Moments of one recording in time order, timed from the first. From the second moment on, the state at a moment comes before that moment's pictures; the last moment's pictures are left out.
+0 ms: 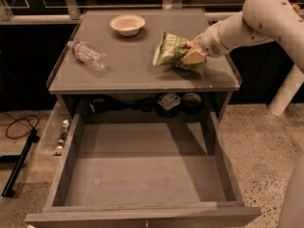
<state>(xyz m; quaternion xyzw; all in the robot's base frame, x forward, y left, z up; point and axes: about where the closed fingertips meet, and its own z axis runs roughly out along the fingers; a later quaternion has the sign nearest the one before) 0.726 -0.148 0.870 -0.51 0.75 0.10 0.41</state>
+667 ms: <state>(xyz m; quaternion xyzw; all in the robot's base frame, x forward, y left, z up) 0.742 -0.134 0.857 -0.47 0.77 0.13 0.41</state>
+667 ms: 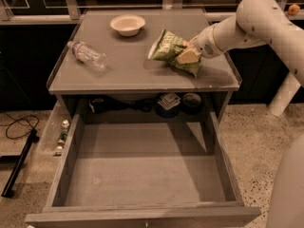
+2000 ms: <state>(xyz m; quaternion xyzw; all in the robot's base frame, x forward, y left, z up) 0.743 -0.134 0.857 -0.47 0.77 0.13 0.41</state>
